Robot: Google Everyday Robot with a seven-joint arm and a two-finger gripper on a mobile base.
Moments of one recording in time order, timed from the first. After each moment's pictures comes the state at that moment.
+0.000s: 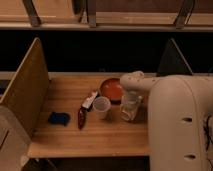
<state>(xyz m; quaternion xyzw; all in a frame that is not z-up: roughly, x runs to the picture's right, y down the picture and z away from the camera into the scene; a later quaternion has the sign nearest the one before) 0.141 0.151 0.865 -0.17 0.38 0.83 0.37</state>
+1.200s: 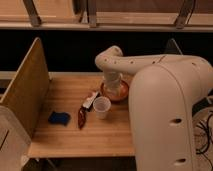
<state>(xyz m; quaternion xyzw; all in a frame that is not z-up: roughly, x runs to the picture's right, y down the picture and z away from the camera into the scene) 0.062 0.022 0.843 -0.13 0.28 0.79 0.53</state>
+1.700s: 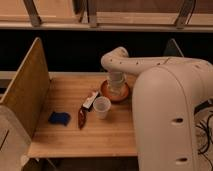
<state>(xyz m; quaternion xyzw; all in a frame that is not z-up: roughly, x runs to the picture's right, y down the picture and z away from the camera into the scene) 0.073 0.022 0.847 -0.13 0.28 0.79 0.52</state>
